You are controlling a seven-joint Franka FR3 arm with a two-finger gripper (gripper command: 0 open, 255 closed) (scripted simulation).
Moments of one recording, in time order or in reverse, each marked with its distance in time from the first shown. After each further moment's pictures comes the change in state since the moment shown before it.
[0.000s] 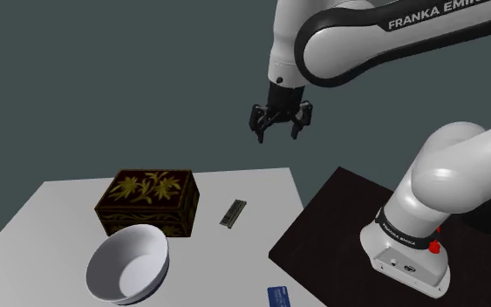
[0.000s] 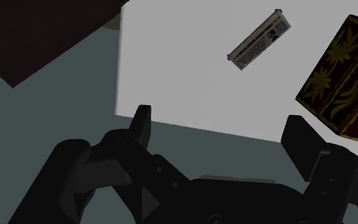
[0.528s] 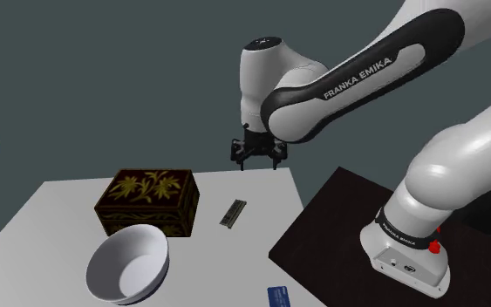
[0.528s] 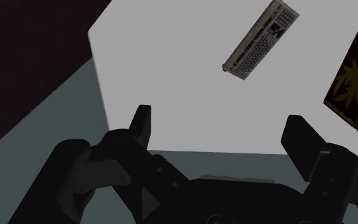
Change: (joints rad) arm -0.113 0.294 0.245 -0.002 -0.047 0.271 0.350
